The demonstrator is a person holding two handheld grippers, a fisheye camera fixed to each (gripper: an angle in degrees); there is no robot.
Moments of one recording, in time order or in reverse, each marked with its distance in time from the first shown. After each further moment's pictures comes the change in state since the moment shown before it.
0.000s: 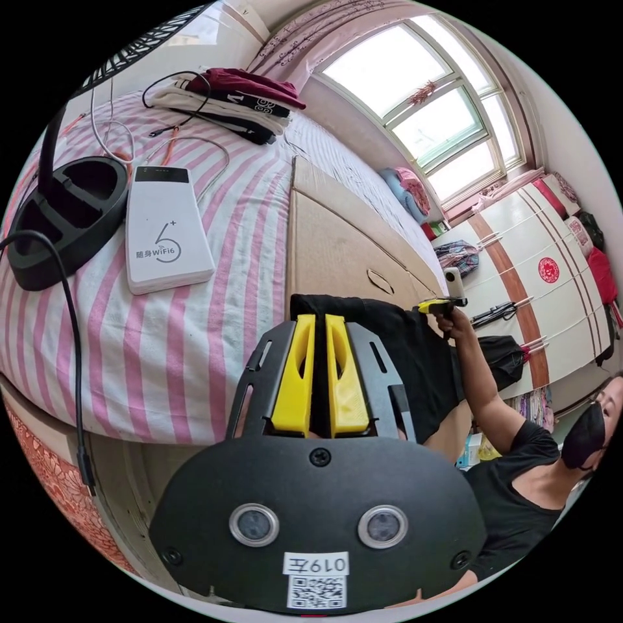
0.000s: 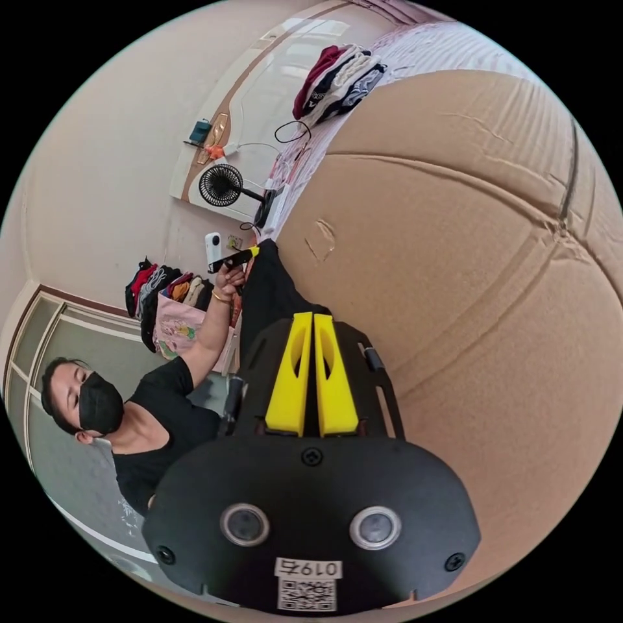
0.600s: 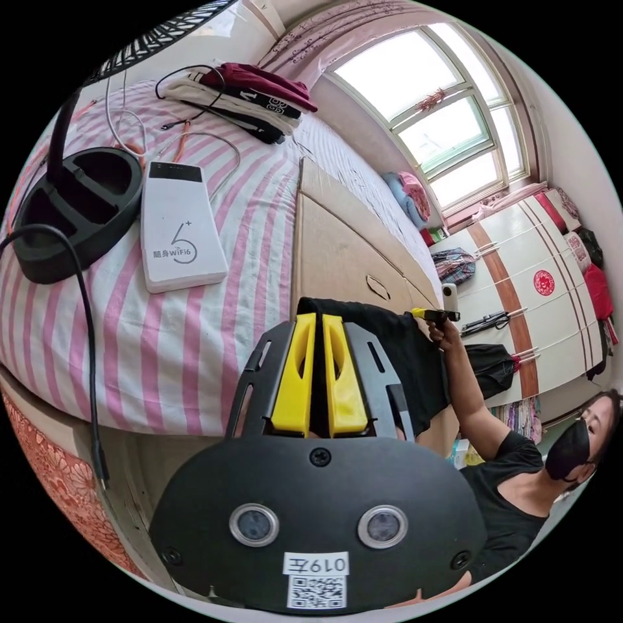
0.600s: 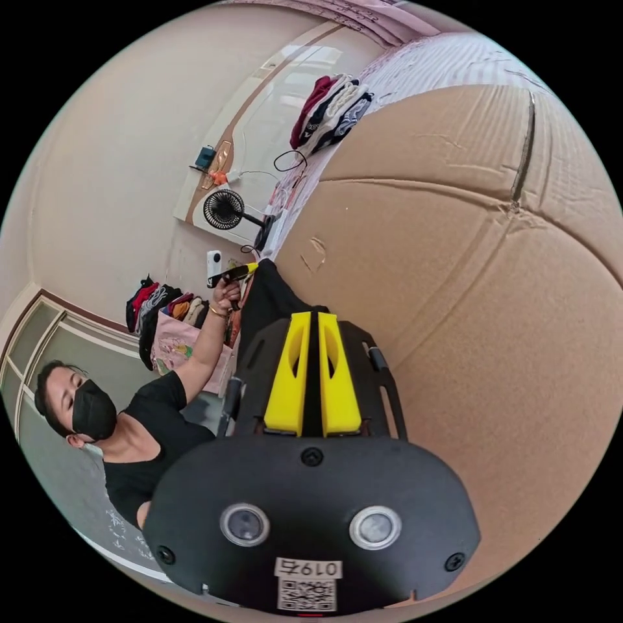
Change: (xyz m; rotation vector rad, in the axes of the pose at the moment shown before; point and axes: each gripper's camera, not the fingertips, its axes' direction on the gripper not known) left arm 0.111 0.023 -0.120 0.016 0.009 -0.056; right arm -0.073 0.116 -0.001 0.119 0.018 -0.010
